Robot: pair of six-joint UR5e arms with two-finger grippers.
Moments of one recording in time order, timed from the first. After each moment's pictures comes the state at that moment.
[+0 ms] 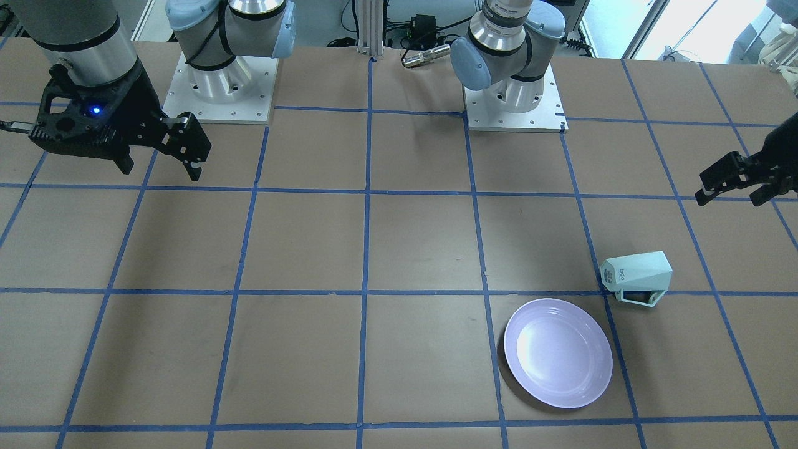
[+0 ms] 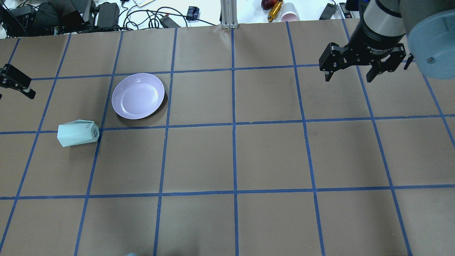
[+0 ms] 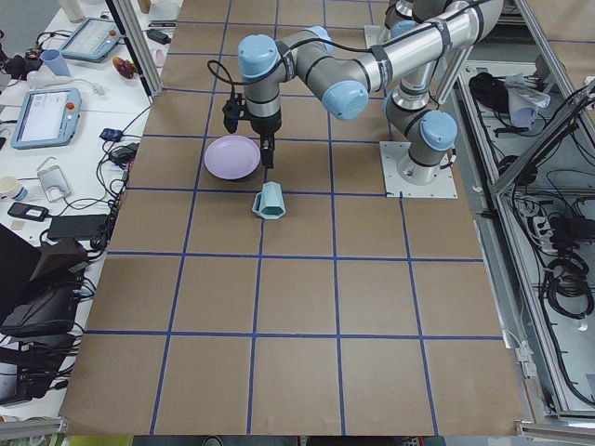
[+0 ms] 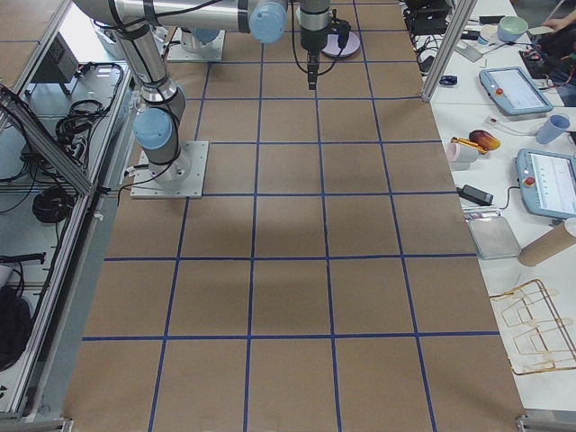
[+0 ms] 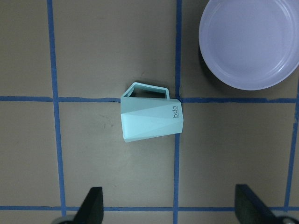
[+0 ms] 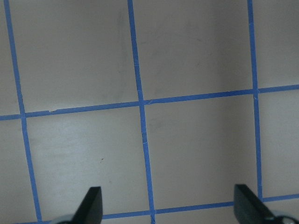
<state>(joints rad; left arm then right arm) -0.97 -1.70 -1.56 -1.51 1.56 0.58 1.52 -1.59 1.64 -1.68 -1.58 0.04</state>
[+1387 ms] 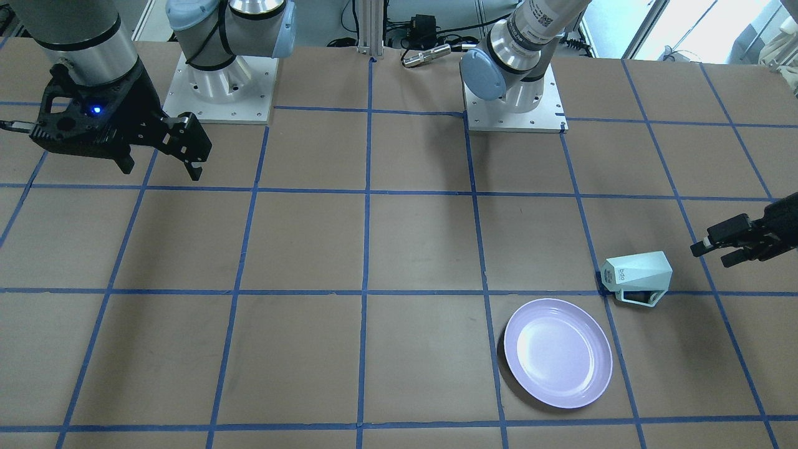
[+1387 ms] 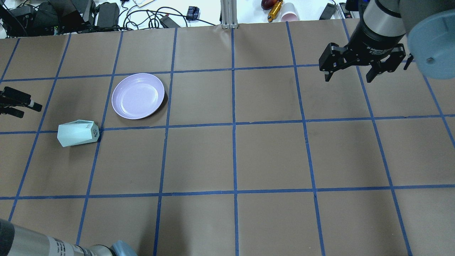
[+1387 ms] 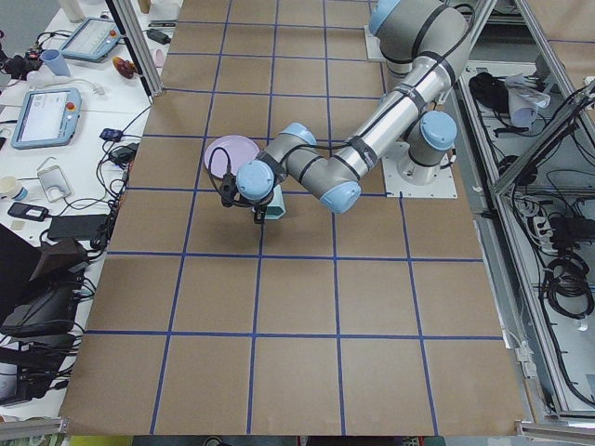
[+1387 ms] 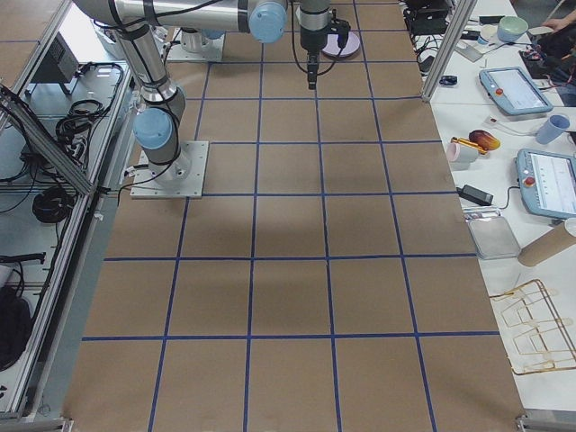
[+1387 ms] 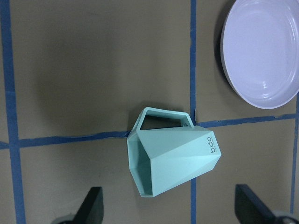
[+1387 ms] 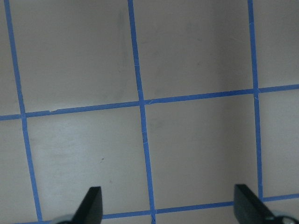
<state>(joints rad) -0.79 -1.97 -1.57 -1.46 1.25 0.86 1.52 -1.59 1.64 -1.68 -1.58 0.04</state>
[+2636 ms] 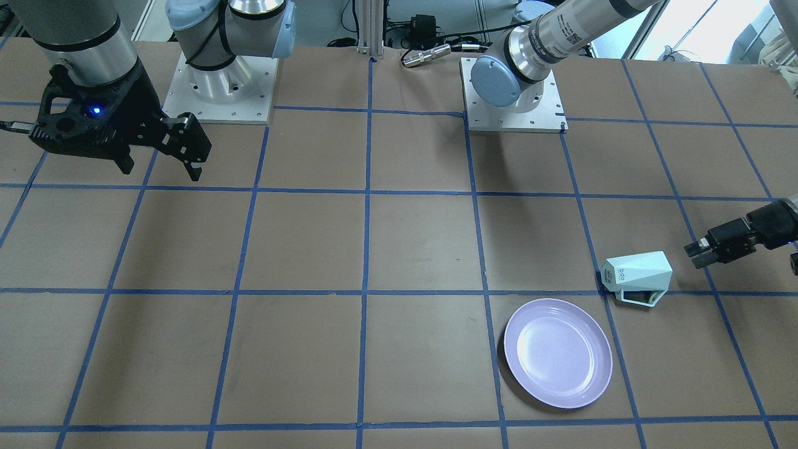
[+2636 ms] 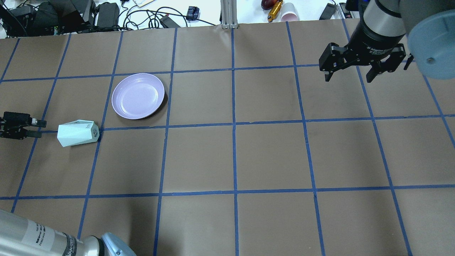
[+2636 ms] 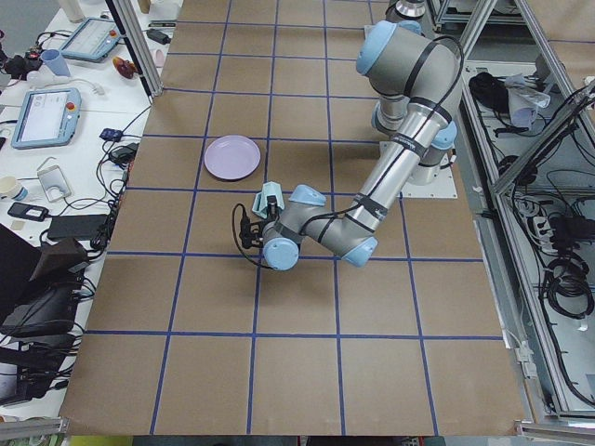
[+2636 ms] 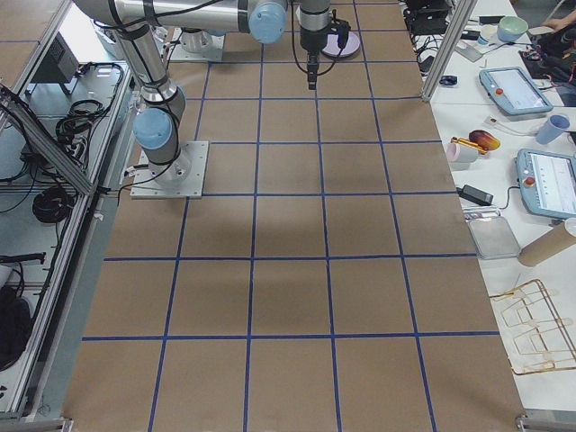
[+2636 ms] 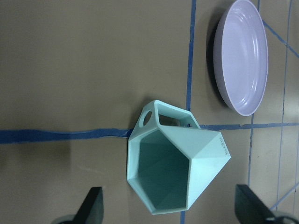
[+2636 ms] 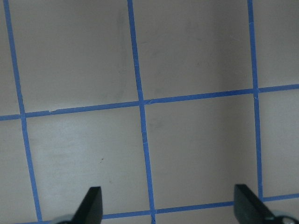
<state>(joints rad) -0.62 -2.12 -1.58 -1.66 1.00 1.02 1.52 -1.59 1.64 -1.68 -1.58 0.04</state>
